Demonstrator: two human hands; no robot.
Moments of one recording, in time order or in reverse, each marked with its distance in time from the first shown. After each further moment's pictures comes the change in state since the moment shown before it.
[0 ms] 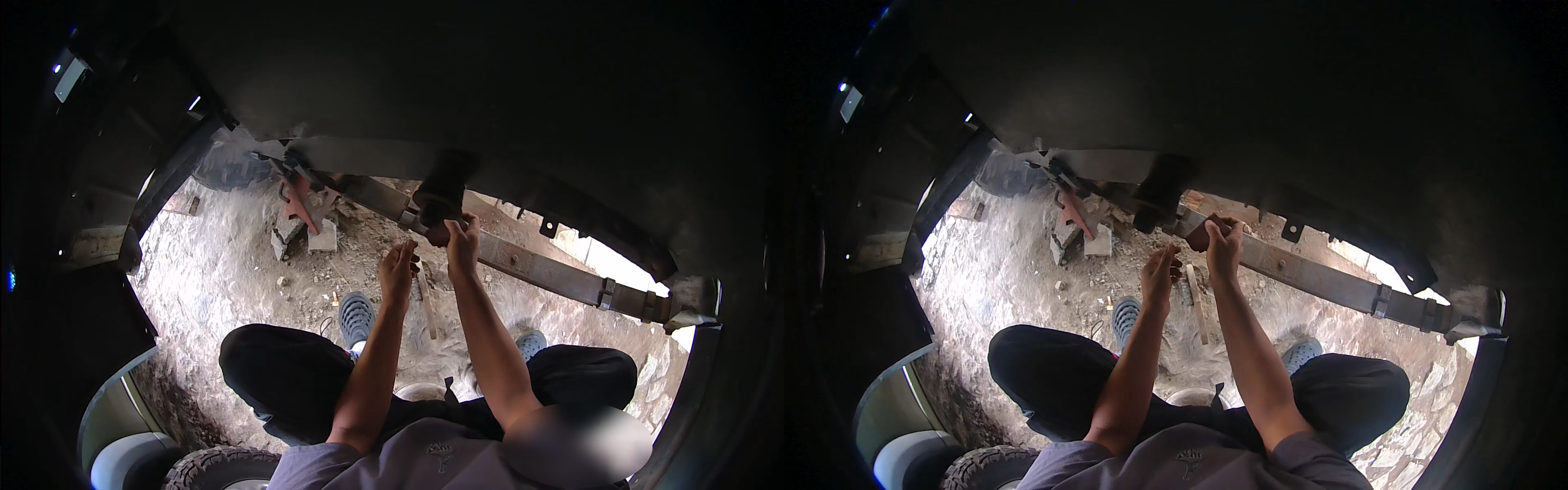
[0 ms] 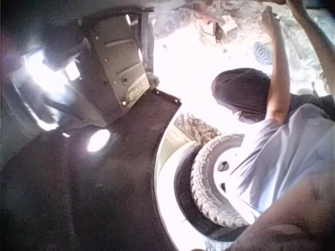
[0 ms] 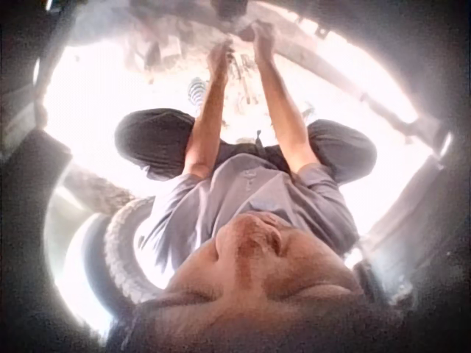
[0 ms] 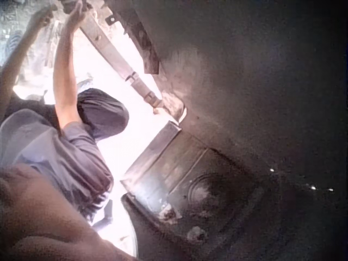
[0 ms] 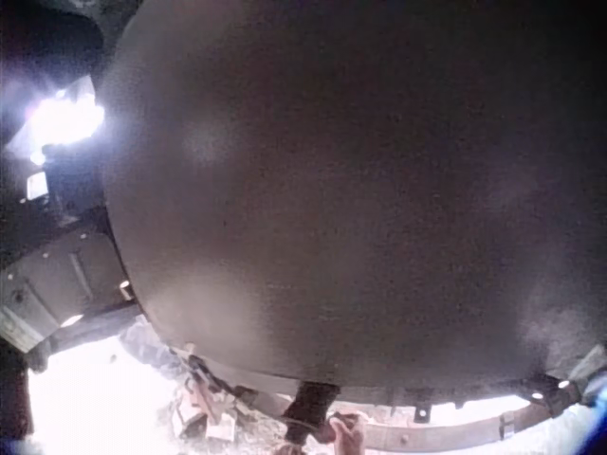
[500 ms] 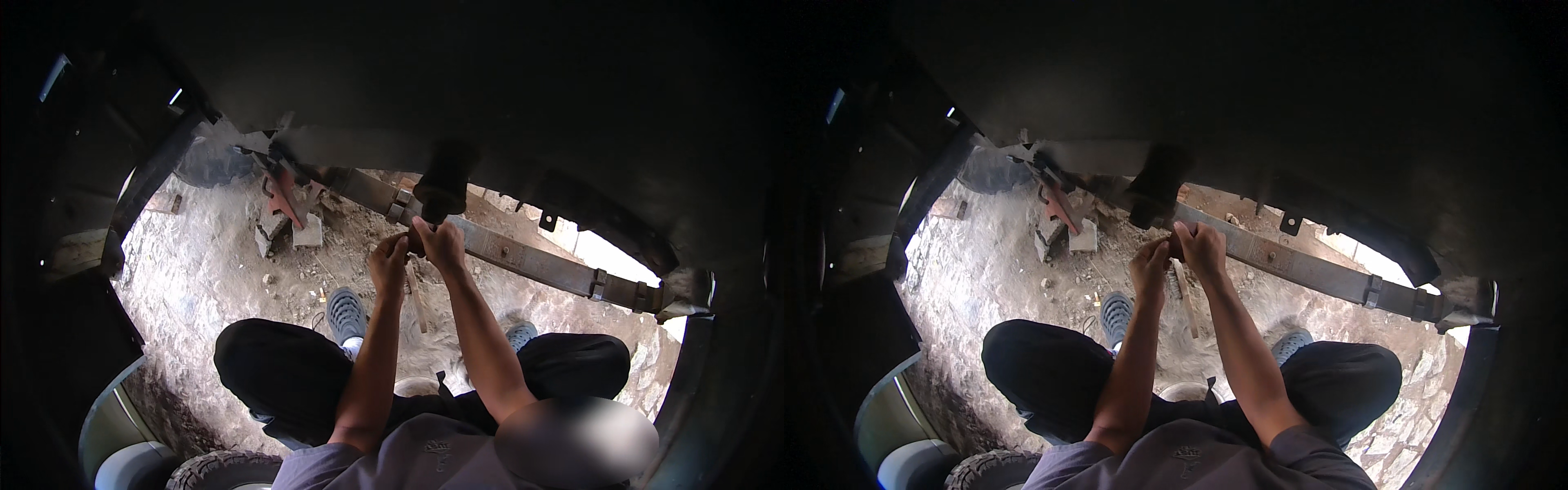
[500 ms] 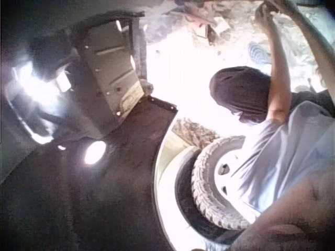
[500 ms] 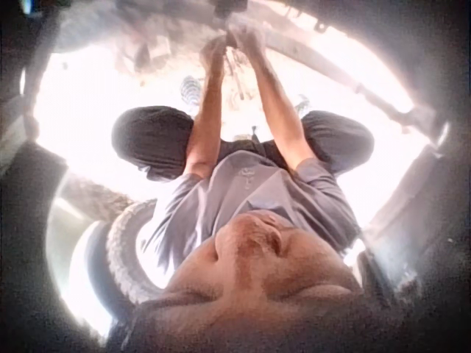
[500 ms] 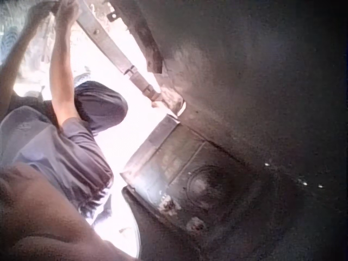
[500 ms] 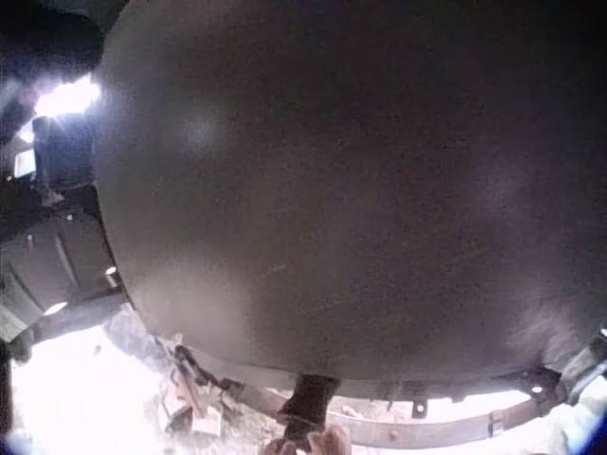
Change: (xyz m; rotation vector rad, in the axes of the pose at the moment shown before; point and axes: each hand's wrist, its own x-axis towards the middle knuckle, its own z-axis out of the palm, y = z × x) left_hand 0.005 -0.005 0.008 0.016 0.073 0.090; right_hand -0.027 -0.055 0.008 -0.856 -0.268 -0.125
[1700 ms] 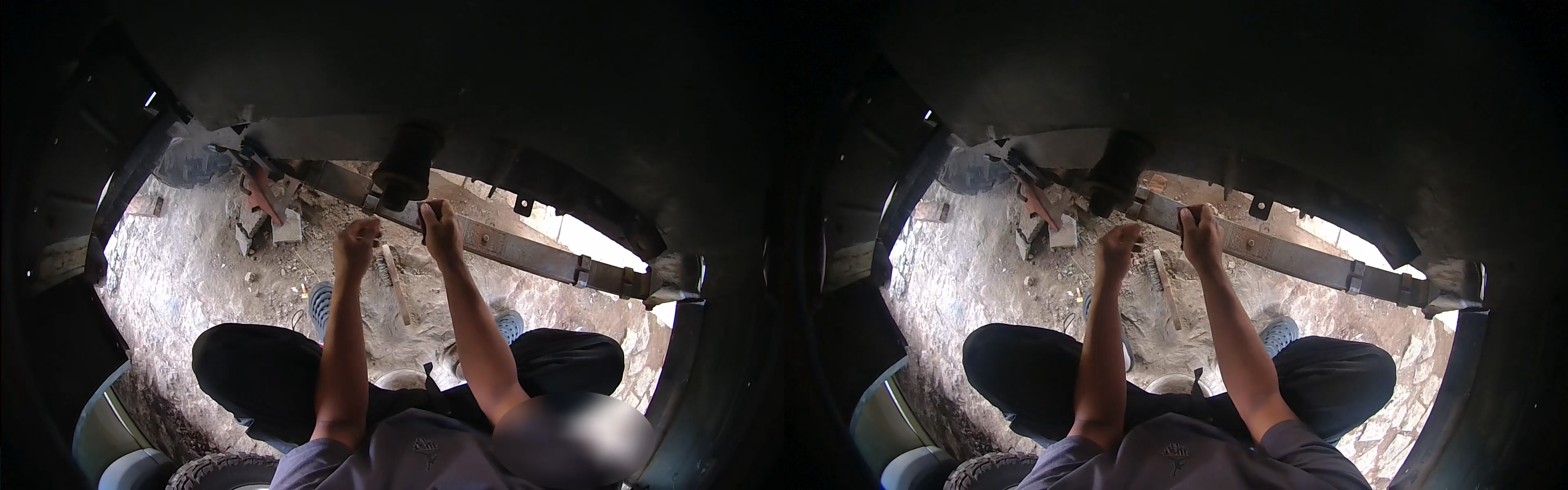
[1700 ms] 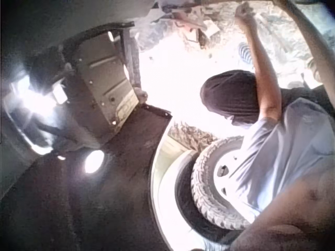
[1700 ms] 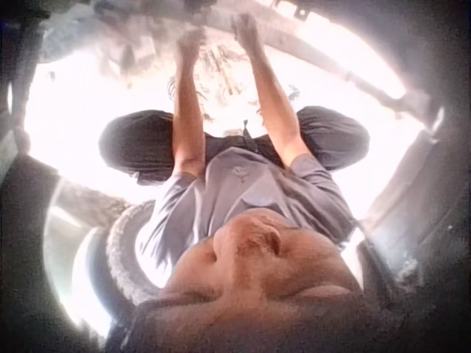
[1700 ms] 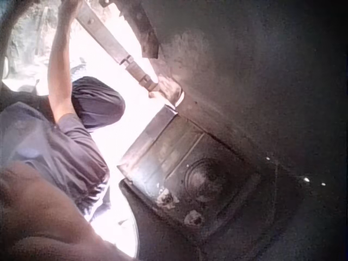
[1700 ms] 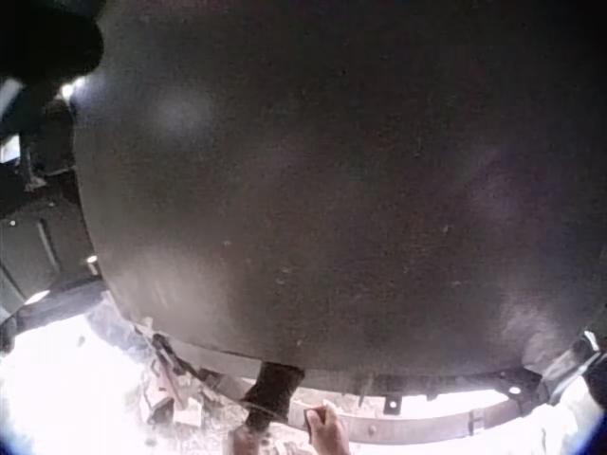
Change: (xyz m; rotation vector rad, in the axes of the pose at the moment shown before) left_hand 0.020 0.031 -0.018 0.475 -0.127 0.190; right_hand 0.001 0.031 -0.019 0.214 0.190 -0.041
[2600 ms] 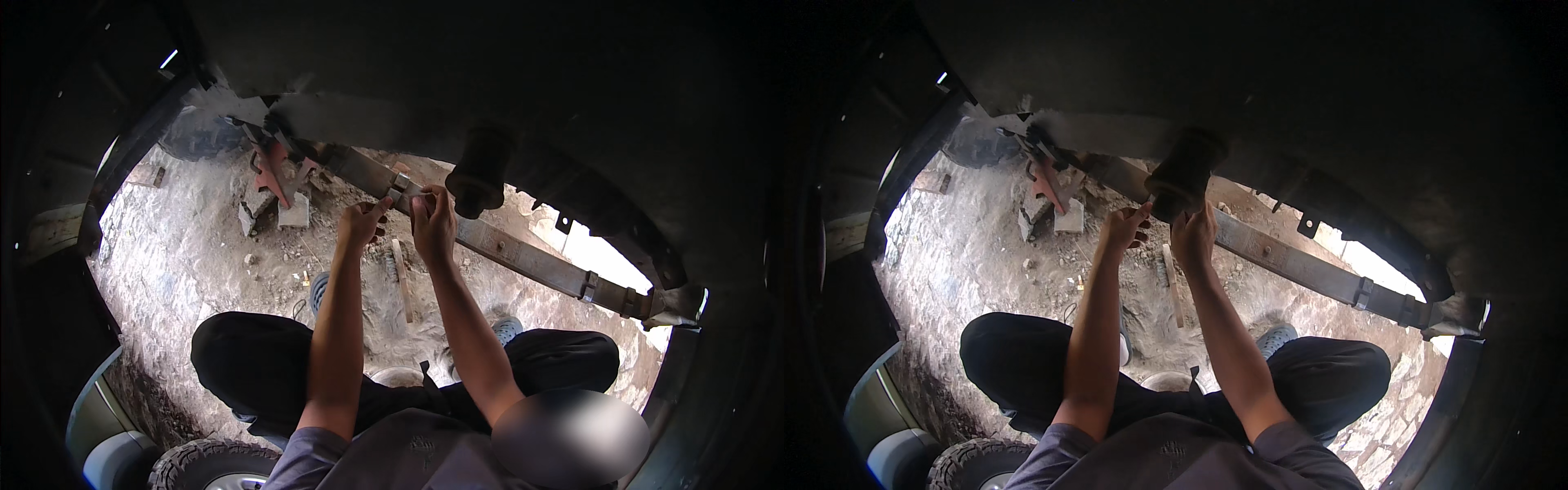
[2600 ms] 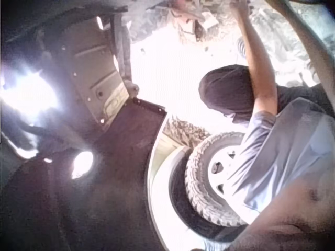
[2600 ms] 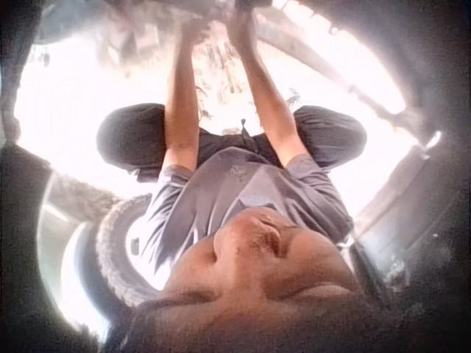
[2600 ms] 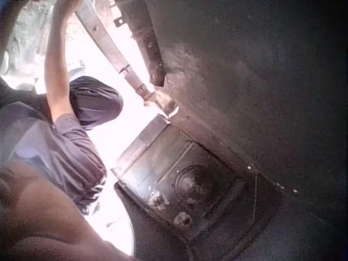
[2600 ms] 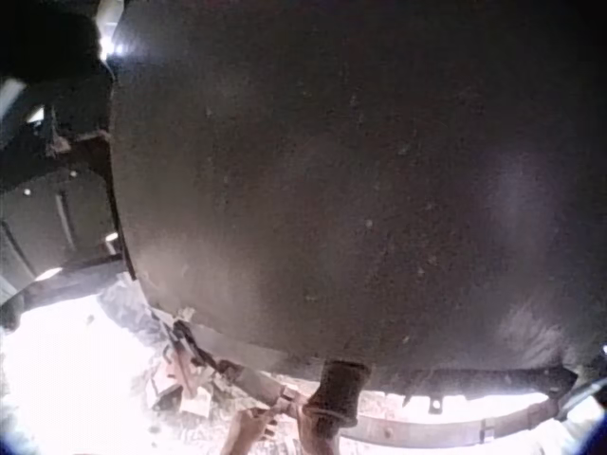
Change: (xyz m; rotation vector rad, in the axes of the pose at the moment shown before) left_hand 0.050 -0.009 -0.018 -0.075 -0.101 -0.383; right_hand -0.006 -0.016 0.049 -0.074 0.177 -0.339
